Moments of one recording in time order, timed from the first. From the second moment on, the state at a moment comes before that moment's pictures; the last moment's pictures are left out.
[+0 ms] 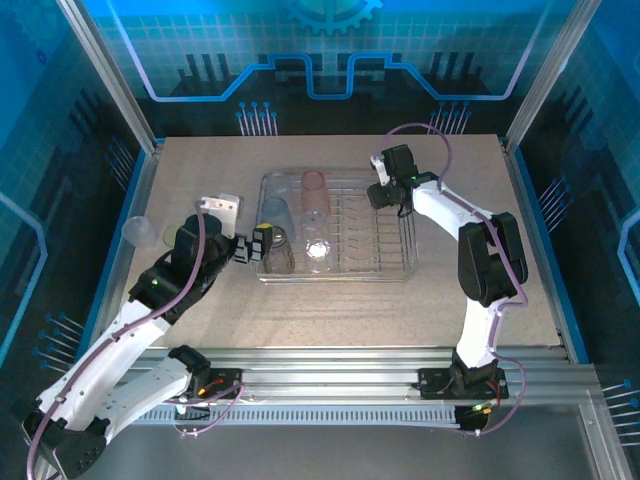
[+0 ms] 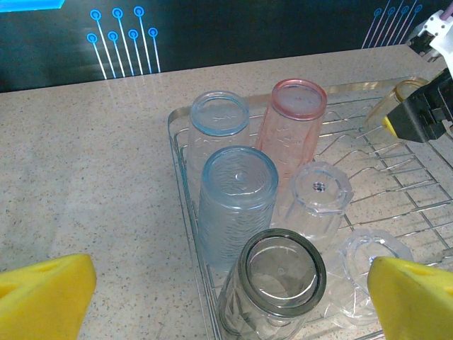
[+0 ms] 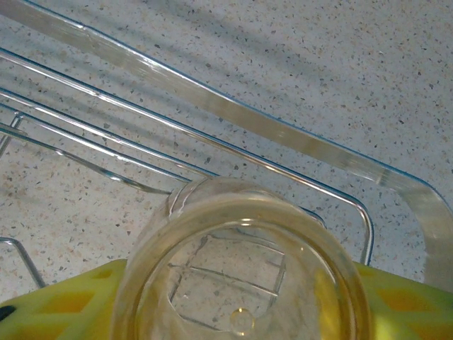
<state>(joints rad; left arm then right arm) -0.49 0.83 0.86 -0.49 -0.23 -0.18 0.31 1.92 1.44 -0.43 0.14 -0.11</state>
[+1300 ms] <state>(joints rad) -0.49 0.87 0.86 -0.50 -0.22 -0.21 0.23 1.86 1.40 -0.50 0.11 -0.10</state>
